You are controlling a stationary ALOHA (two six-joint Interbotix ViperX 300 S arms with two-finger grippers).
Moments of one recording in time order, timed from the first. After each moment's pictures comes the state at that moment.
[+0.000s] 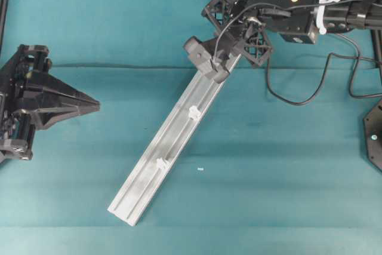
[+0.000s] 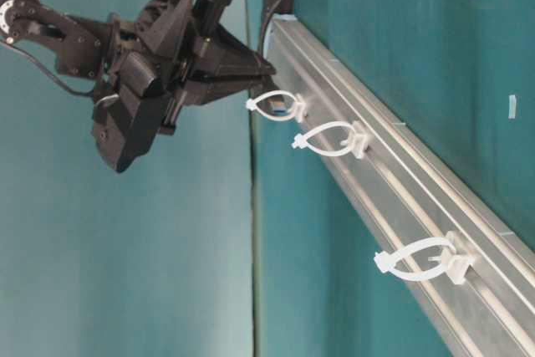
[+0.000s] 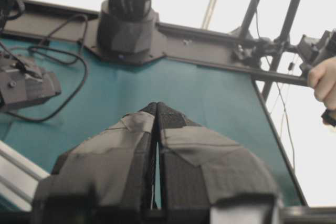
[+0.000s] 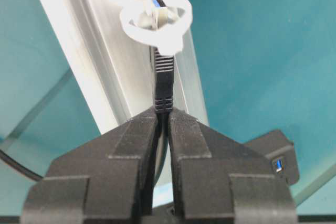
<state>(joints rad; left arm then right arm) -0.05 -0.78 1.00 0.02 -0.25 -0.20 -0.40 0.25 0.28 -0.16 0.80 -1.11</state>
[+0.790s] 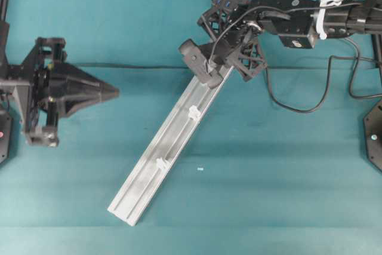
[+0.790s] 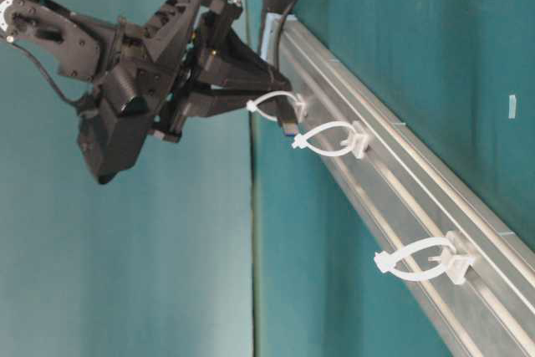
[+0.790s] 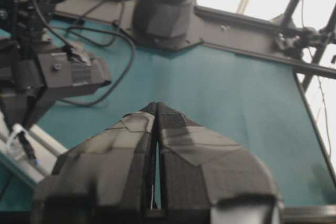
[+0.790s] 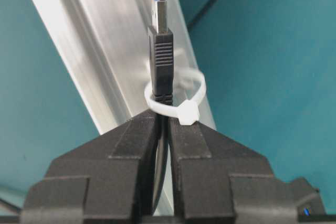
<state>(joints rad) 0.04 -0.67 0.96 0.02 -0.25 -0.20 -0.39 0.25 0.31 0.04 0.73 -1.11</state>
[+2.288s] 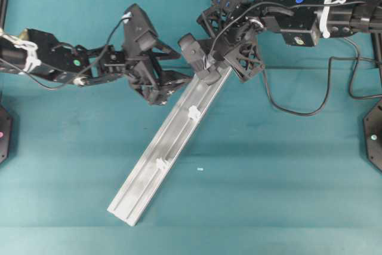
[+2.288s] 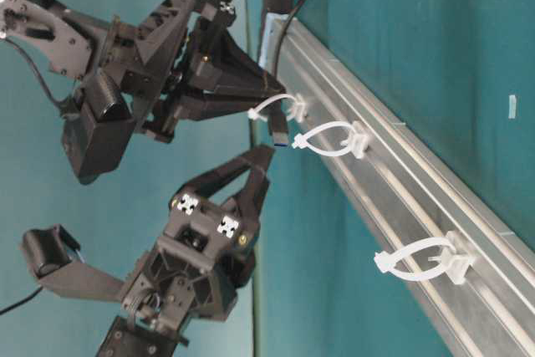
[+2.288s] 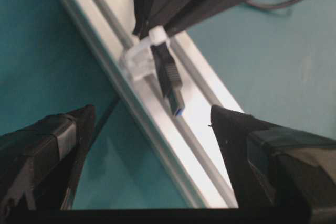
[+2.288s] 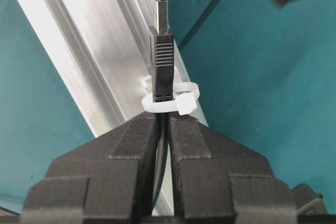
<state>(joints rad) 0.28 0.17 0.70 0.02 -0.47 -0.28 -0.39 0.23 0.31 0.09 0.70 -1.11</state>
